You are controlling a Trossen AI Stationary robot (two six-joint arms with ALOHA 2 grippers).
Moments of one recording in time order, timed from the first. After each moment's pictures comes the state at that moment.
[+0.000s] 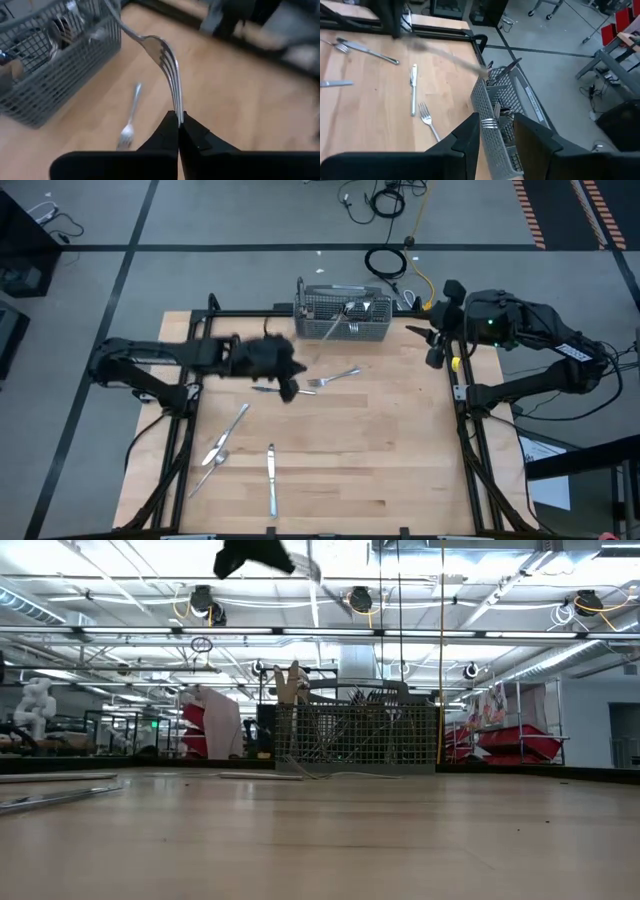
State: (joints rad) left arm -0.02 1.35 1.32 -0.61 -0.23 -0.43; right arm -0.13 1.05 1.55 -1.00 0.32 -0.17
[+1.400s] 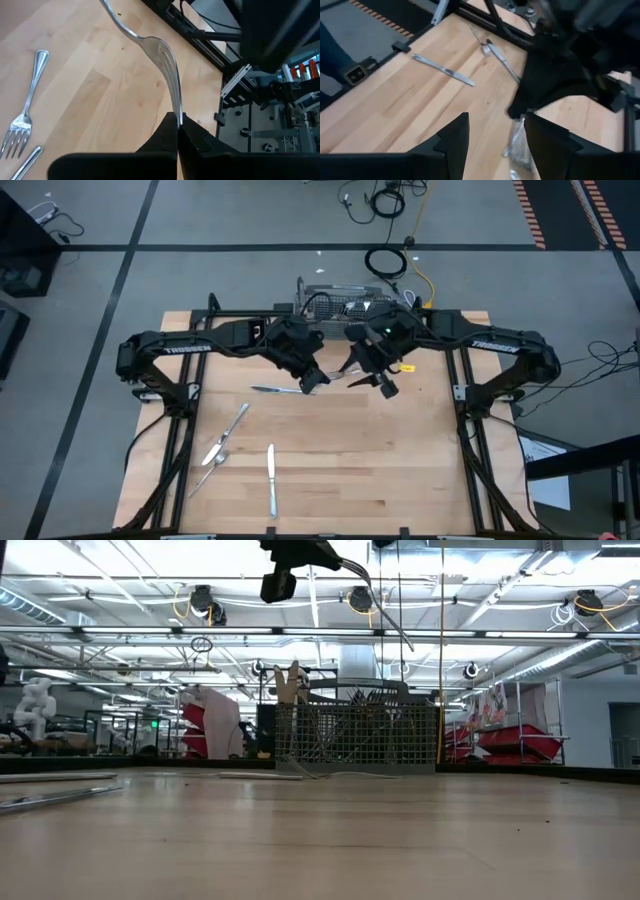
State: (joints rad) left arm 0.15 1.58 1.50 -0.60 0.36 -0.57; right arm -0.15 1.46 1.55 -0.76 -0.43 -0.55
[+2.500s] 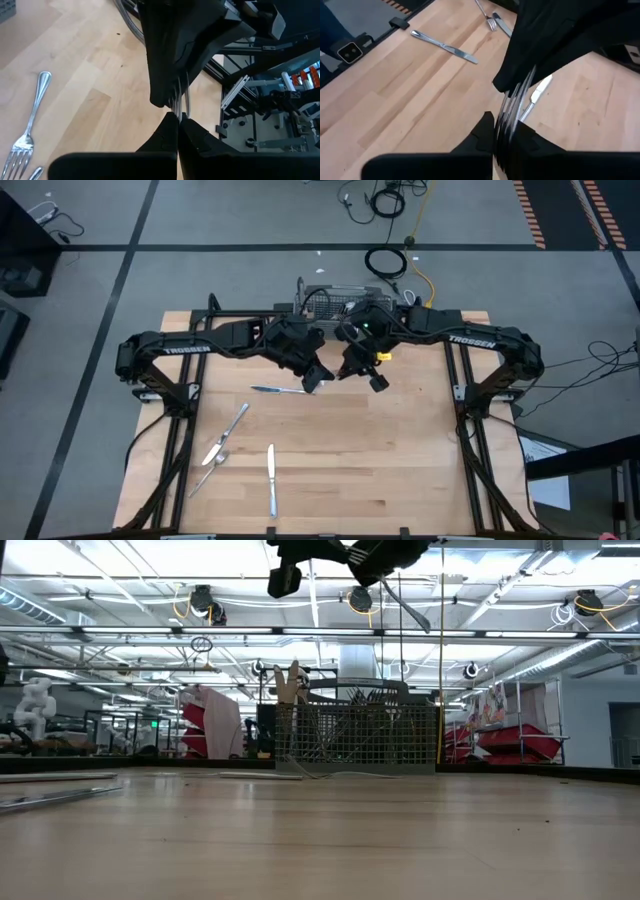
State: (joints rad) left arm 0.13 1.58 1.50 -0.53 0.31 -0.56; right arm -0.25 1.57 1.55 -0.79 -0.50 -0.63
